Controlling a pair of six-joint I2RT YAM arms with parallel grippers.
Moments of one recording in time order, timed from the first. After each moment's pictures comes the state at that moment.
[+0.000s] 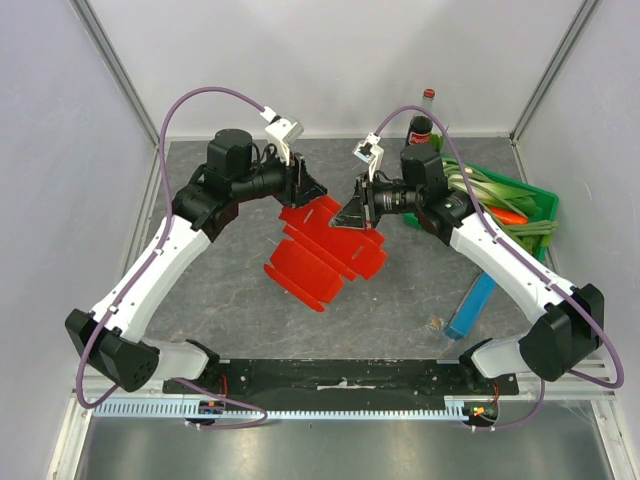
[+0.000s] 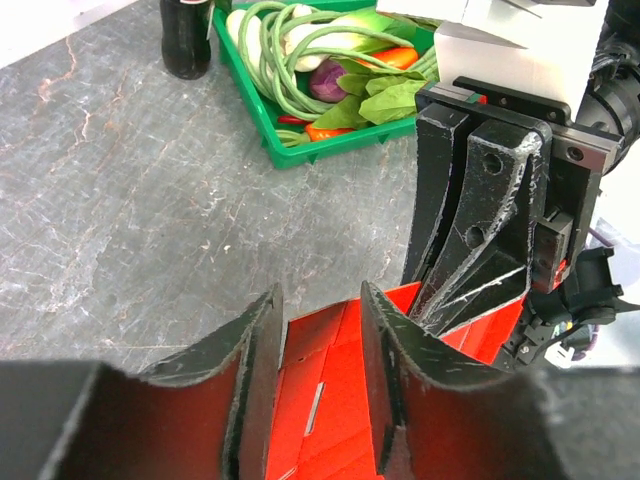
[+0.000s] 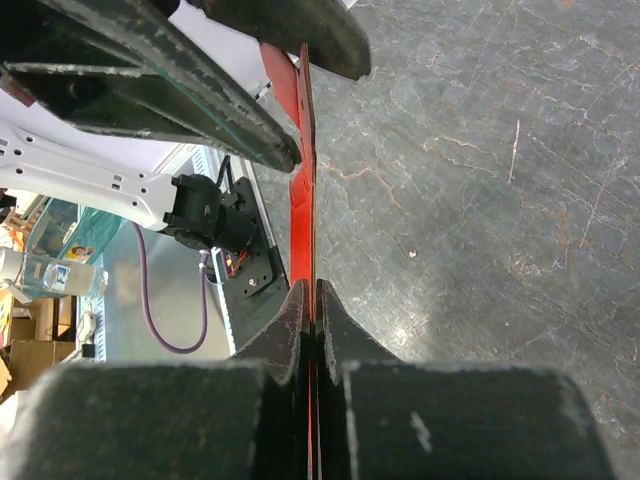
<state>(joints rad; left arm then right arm) -0.52 1.33 1.43 -0.44 0.49 -0.13 0.53 1.40 1.26 -0.26 -0.82 0.34</state>
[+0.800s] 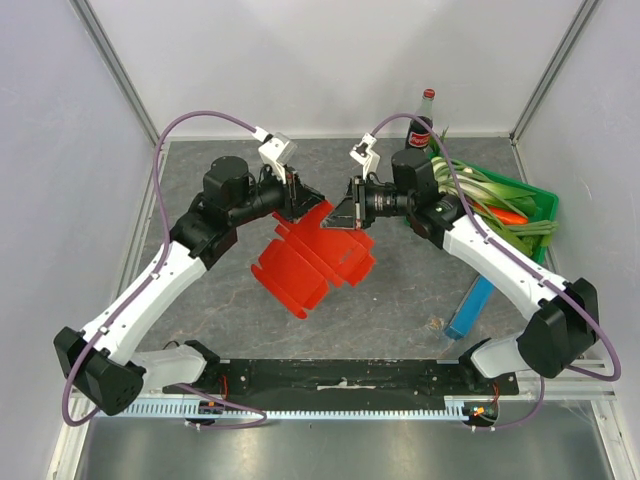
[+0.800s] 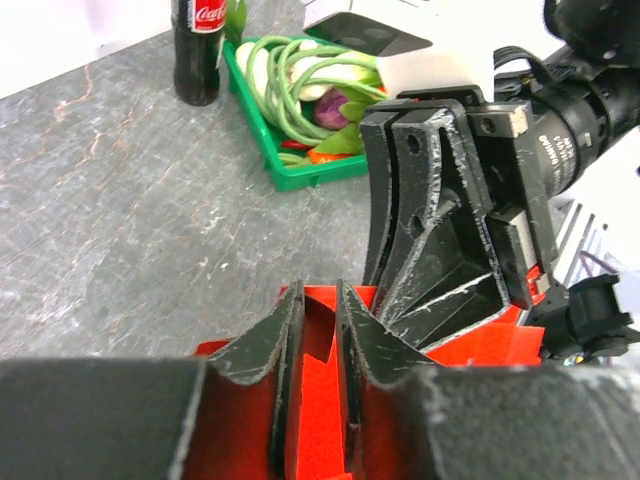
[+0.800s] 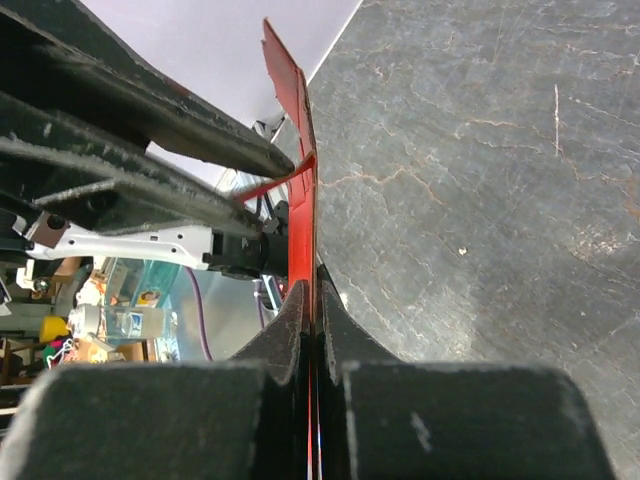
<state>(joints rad) -0.58 1.19 1.21 -0.24 0.38 -0.18 0.57 1.42 1.24 -0.20 -0.73 0.59</state>
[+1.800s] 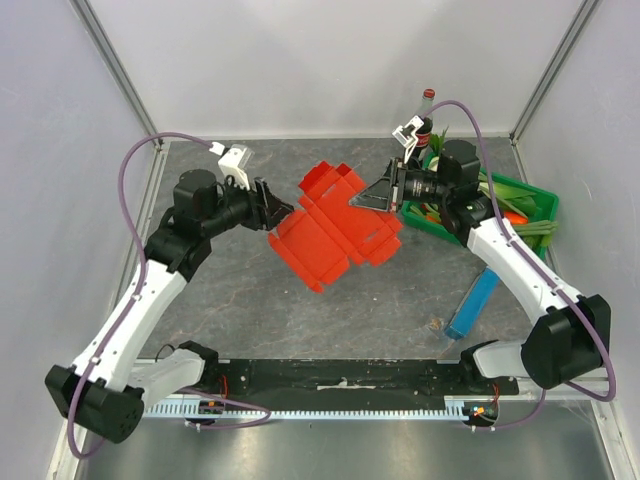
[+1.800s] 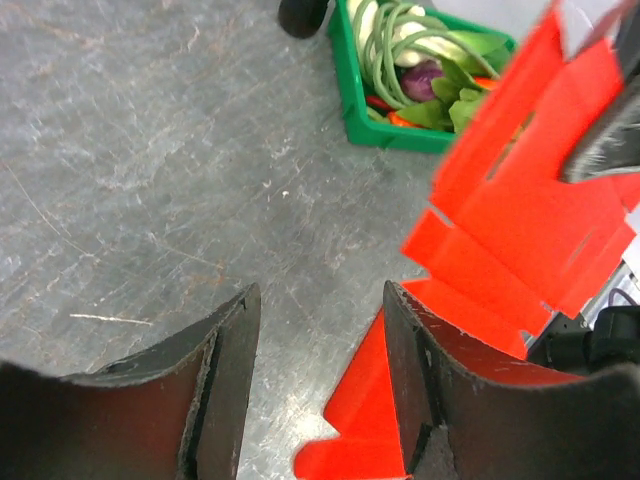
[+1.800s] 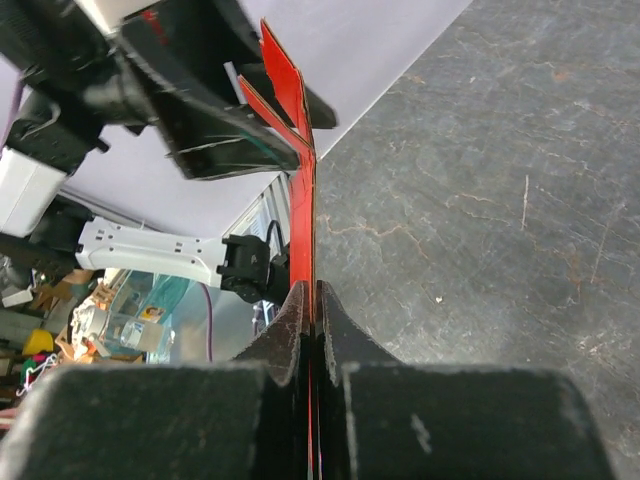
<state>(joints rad) -0.39 1.02 1.08 -0.36 0.35 -0.30 0.34 1.35 1.14 0.07 -0.97 0.64</state>
